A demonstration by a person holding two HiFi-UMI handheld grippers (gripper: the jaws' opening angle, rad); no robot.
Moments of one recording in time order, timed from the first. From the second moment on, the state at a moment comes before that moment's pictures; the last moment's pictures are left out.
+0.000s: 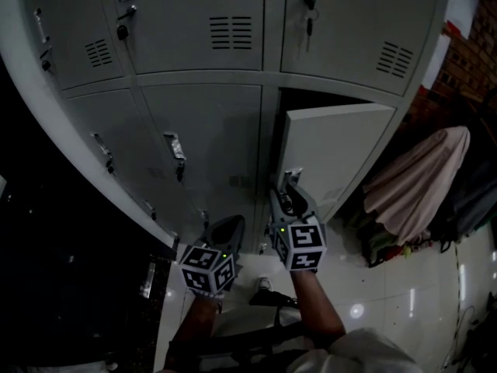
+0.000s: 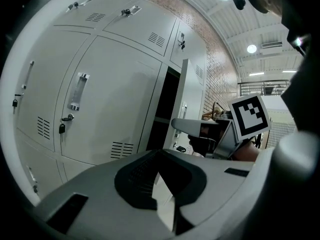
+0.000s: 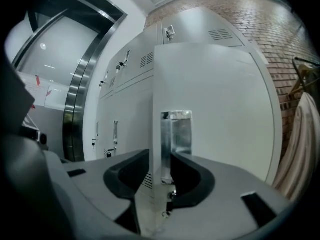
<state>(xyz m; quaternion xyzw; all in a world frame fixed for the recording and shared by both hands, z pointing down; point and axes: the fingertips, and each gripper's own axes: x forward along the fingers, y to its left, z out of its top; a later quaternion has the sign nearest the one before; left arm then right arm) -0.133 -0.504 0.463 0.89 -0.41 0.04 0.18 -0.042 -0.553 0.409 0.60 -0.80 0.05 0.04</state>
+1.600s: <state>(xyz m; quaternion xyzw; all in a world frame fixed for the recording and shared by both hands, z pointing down) -0.047 -0.370 0.472 0.93 -0.30 0.04 0.21 0.056 -0.389 0.409 0.66 -0.75 0.04 0.07</state>
